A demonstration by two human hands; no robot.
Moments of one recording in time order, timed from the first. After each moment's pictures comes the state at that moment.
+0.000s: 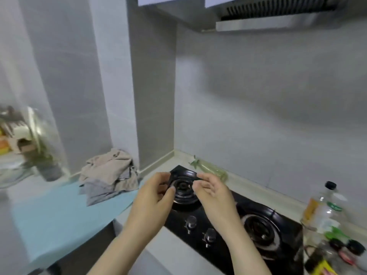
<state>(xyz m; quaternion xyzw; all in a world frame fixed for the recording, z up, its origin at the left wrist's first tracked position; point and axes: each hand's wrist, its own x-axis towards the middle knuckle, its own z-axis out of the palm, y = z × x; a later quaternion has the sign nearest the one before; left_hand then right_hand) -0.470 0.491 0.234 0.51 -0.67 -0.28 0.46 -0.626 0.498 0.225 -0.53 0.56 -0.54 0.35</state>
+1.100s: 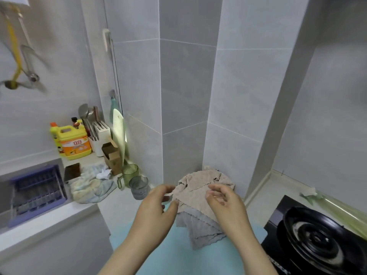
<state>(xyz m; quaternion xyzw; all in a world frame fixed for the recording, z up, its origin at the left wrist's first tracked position) -0.048 0.241 0.199 0.60 -0.62 -0.26 0.42 -0.224 0.206 0.178 -0.56 0.56 -0.48 0.38</state>
